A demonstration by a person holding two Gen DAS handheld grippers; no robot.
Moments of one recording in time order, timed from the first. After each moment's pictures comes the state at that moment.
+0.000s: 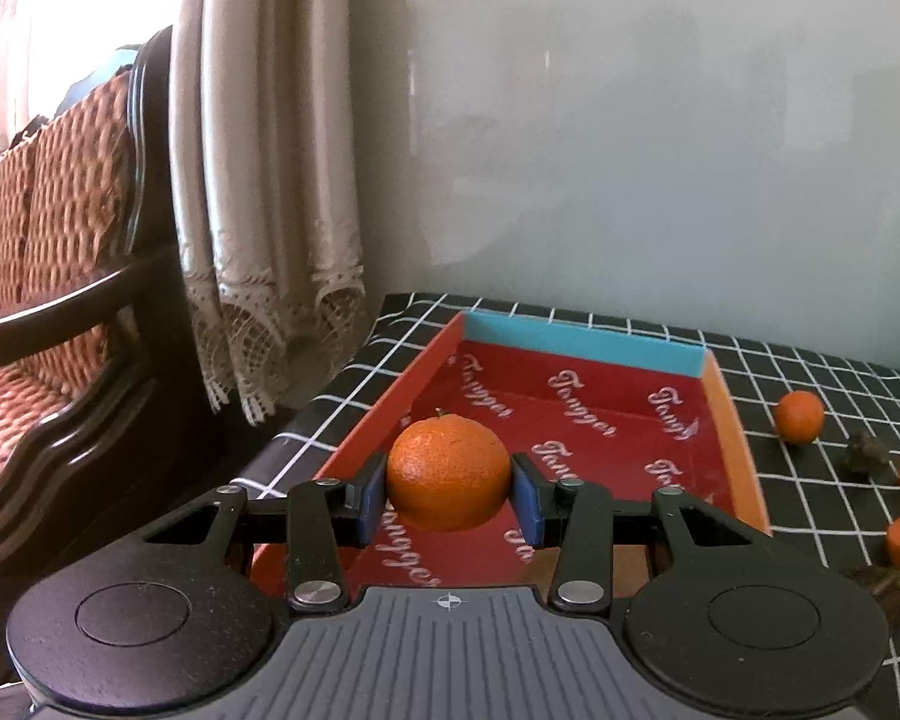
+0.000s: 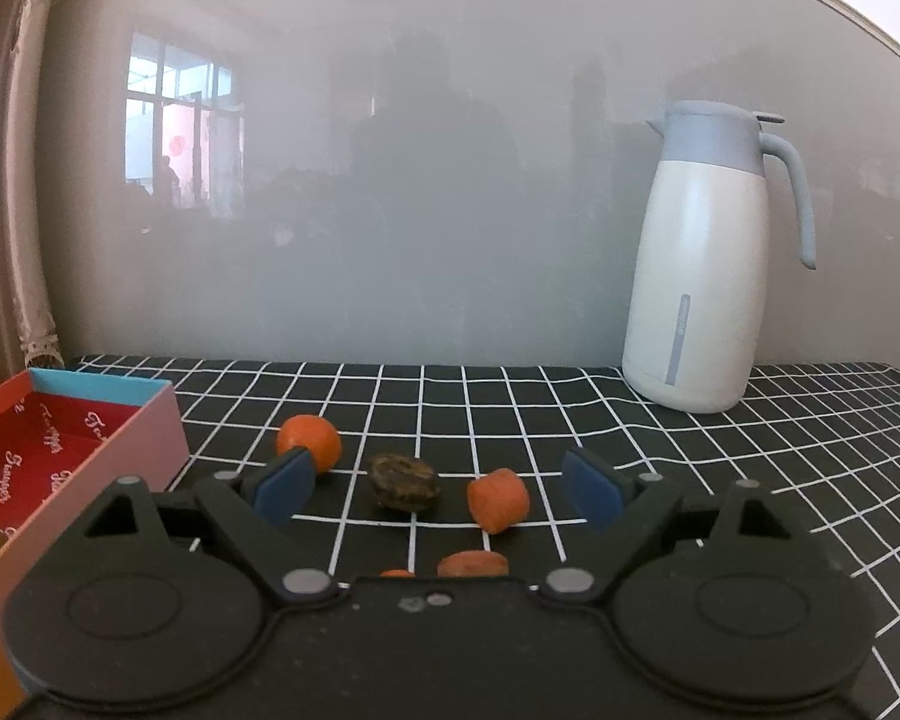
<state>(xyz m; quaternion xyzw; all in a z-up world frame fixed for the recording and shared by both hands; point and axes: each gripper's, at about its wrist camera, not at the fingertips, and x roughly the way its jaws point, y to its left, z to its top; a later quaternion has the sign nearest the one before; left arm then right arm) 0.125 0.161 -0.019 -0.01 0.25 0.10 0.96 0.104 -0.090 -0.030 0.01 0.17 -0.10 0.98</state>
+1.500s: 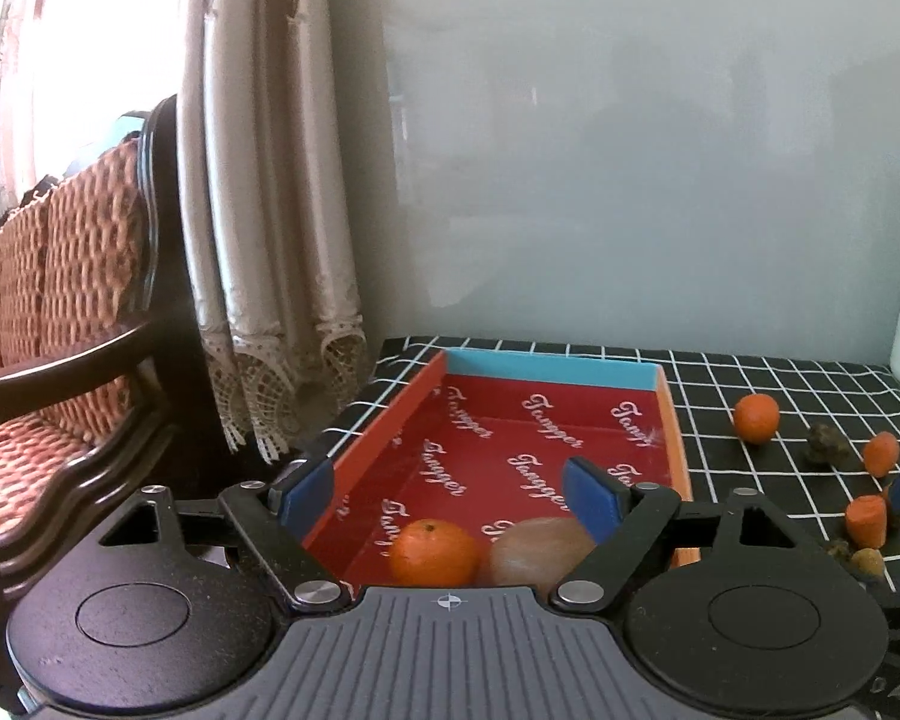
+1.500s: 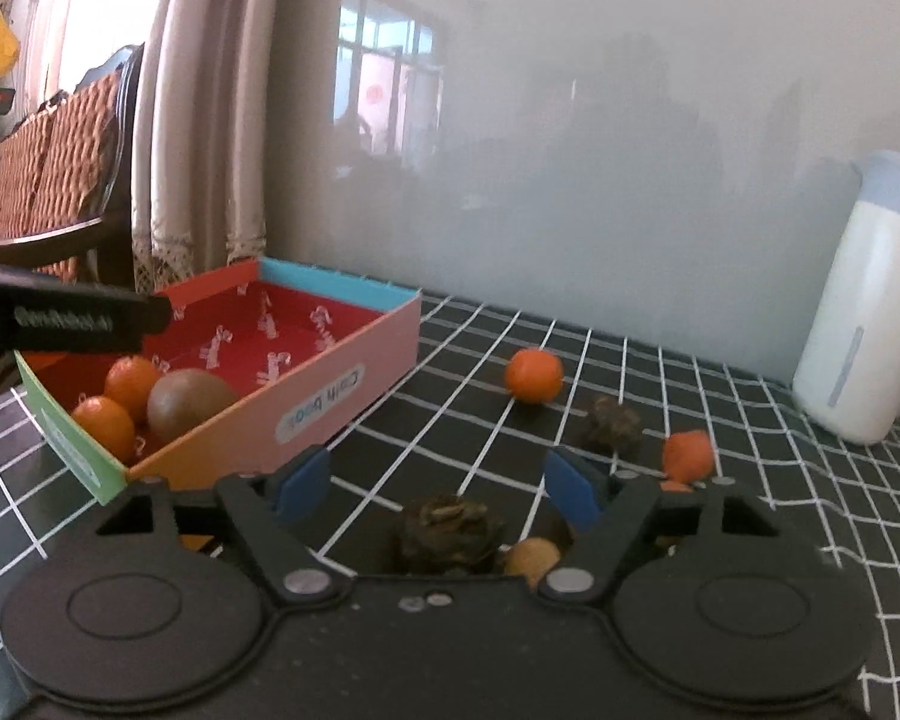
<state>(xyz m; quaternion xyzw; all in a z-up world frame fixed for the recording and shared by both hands) 0.082 0.133 -0.002 0.03 0.20 0.11 0.97 0.069 -0.034 -0.041 -0.07 0.21 0.09 0.97</state>
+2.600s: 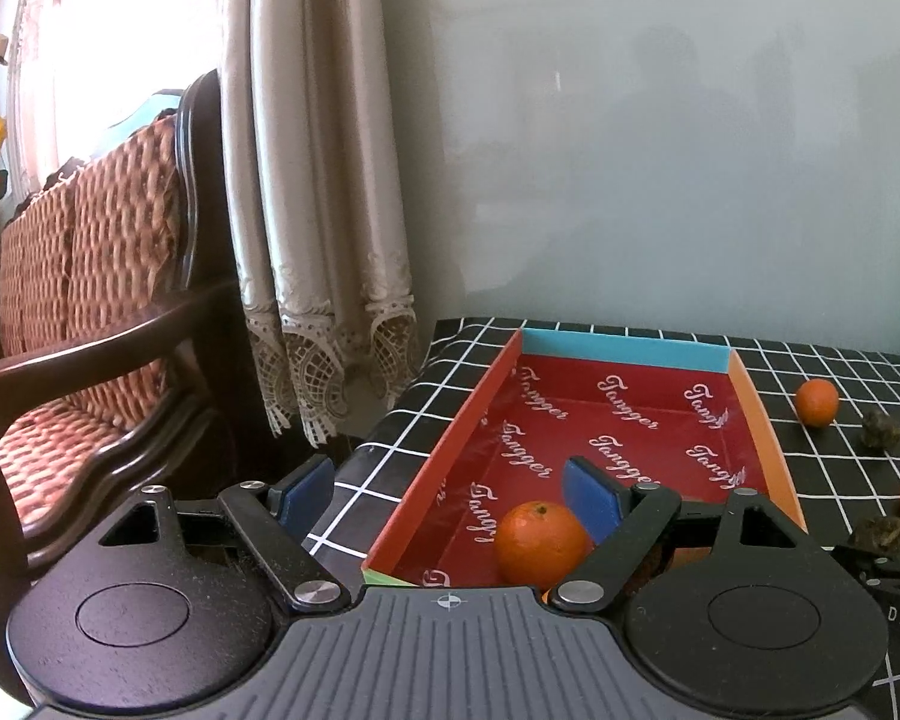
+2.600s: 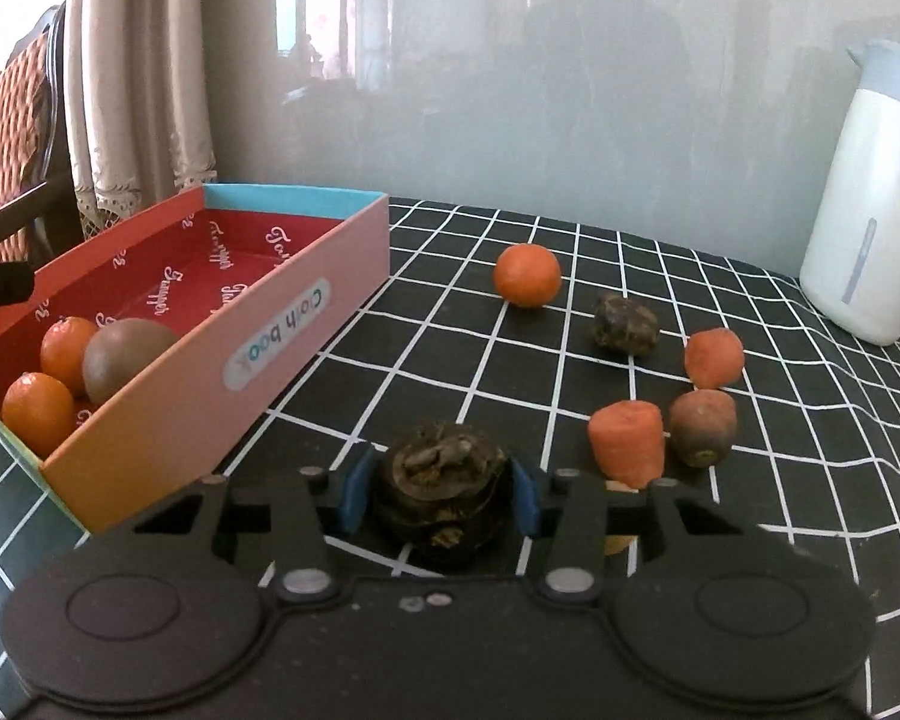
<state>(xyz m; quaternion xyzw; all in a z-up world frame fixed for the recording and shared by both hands) 0.086 0.173 -0.009 0.03 0.21 0.13 0.97 0.099 -0.029 -0.062 -0.04 0.30 0.05 0.95</state>
